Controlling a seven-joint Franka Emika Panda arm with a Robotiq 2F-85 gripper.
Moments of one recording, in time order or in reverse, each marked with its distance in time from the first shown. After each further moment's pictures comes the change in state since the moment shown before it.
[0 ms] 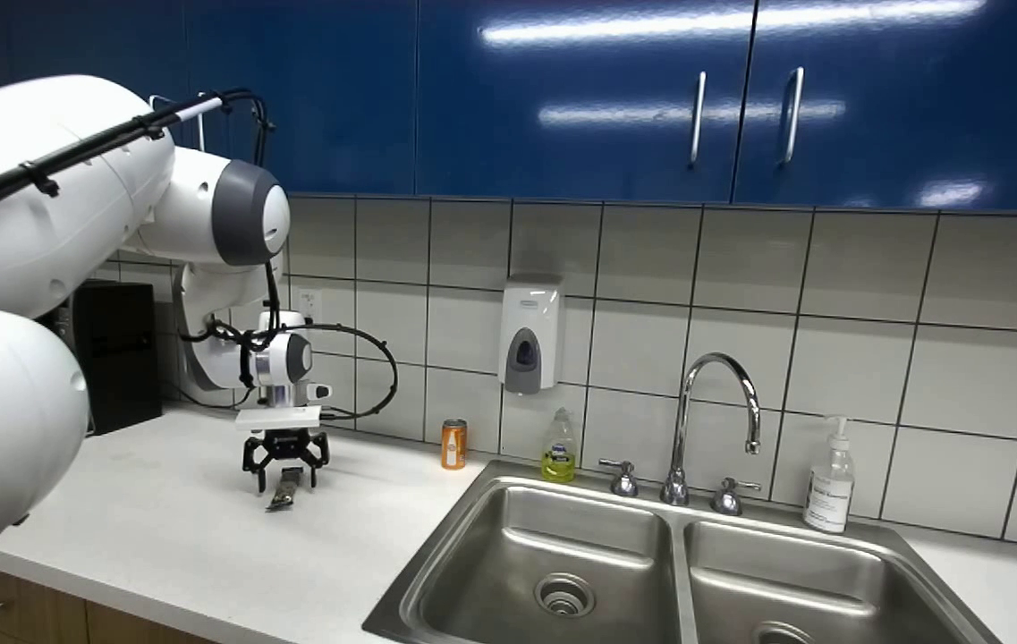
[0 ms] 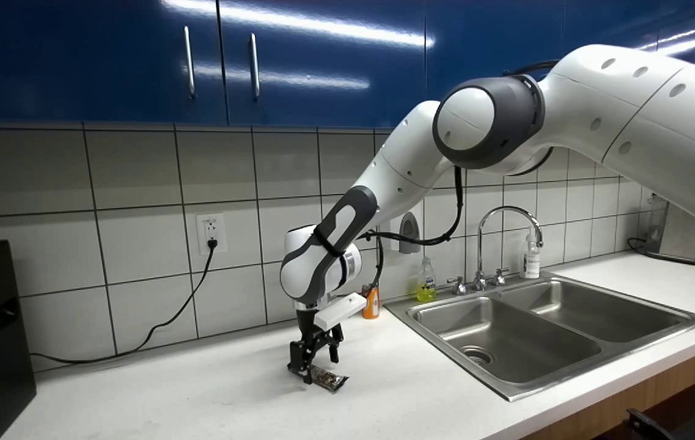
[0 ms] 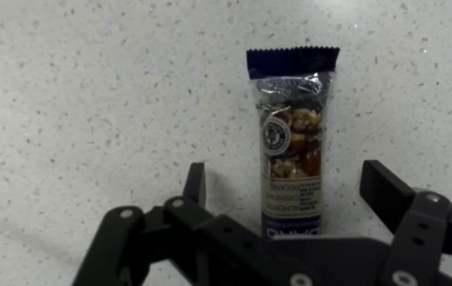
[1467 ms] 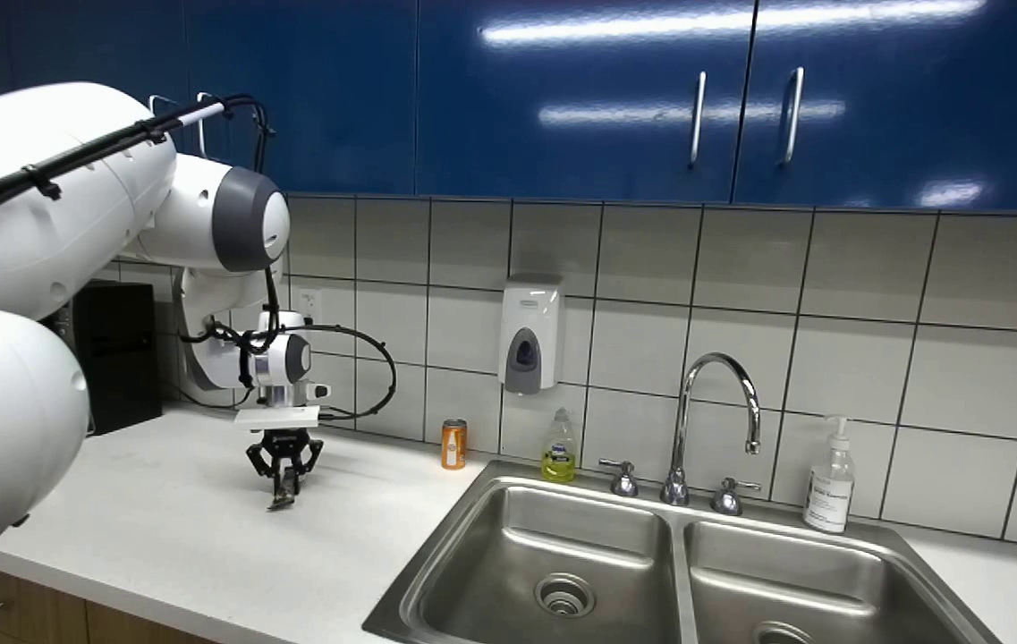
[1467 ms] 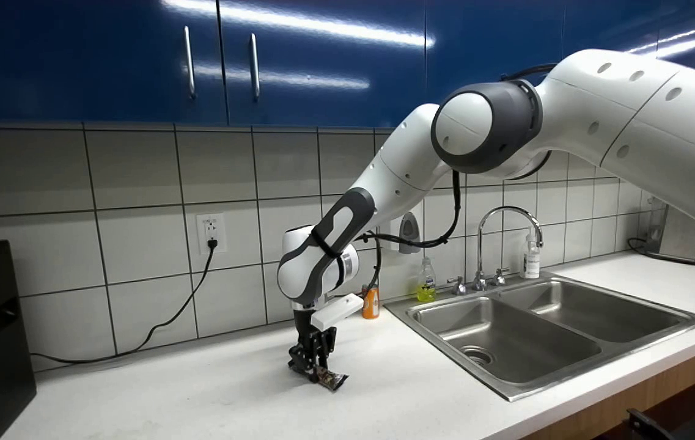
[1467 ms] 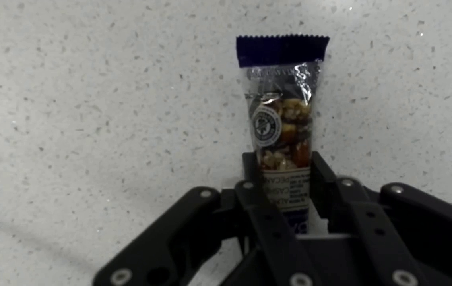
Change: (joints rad) arm 0.003 0.018 0.003 0.031 0.005 -0.001 0.000
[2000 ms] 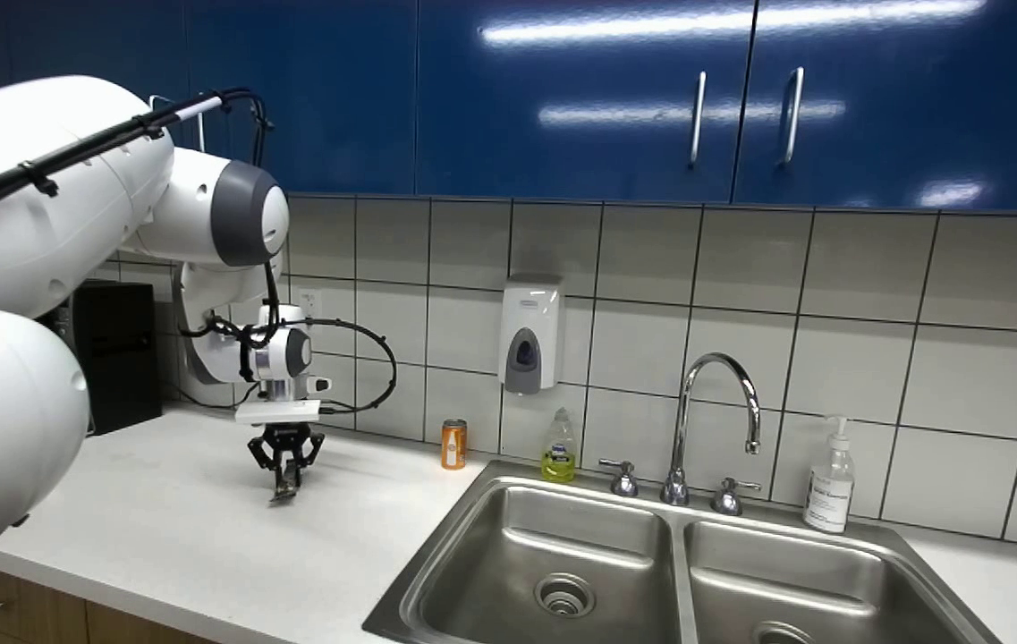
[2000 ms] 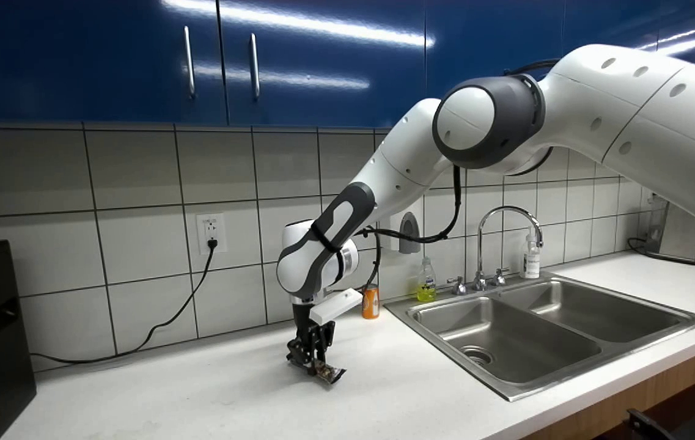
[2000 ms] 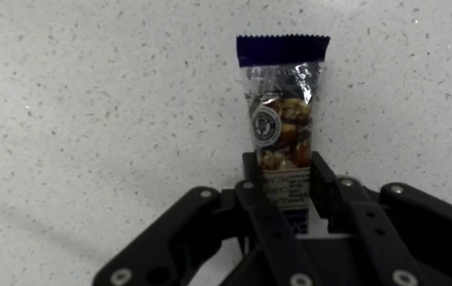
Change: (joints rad) arm 0.000 -0.020 -0.001 -0.004 0.000 0.008 0.003
